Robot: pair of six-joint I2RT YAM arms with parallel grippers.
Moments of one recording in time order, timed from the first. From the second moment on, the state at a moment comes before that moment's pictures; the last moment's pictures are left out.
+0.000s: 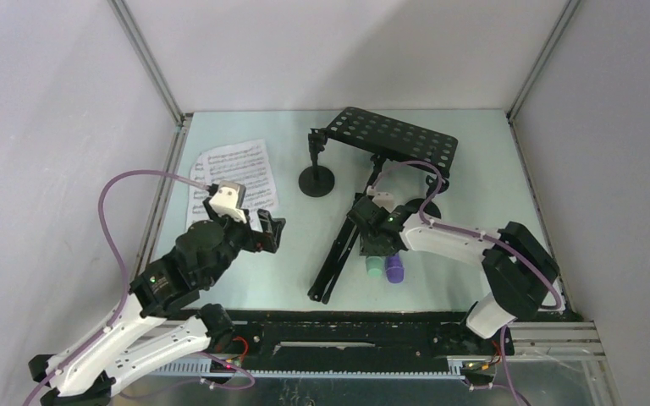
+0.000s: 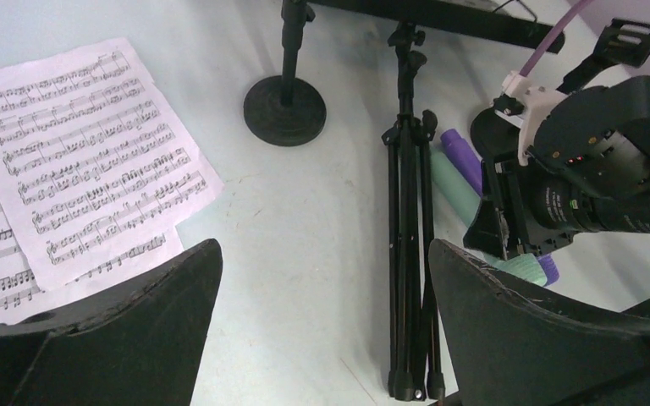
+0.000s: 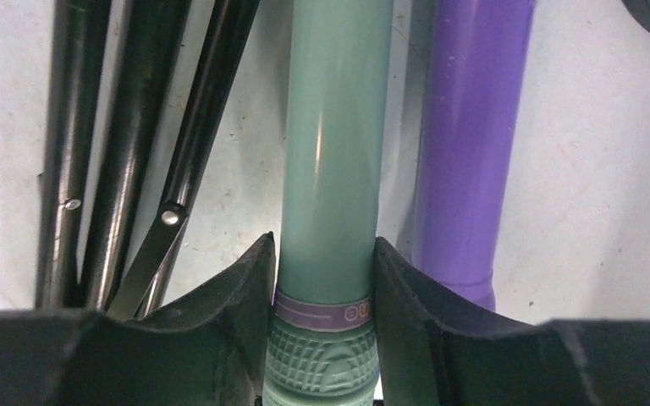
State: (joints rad) left arm -0.88 0.57 0.85 -0.56 -0.47 -0.30; right arm 0.86 1.57 1.00 -0.63 0.29 0.84
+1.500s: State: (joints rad) left arm -0.84 0.55 0.78 -0.55 -0.52 -0.31; right arm 0.70 1.04 1.00 -0.71 0.24 0.68
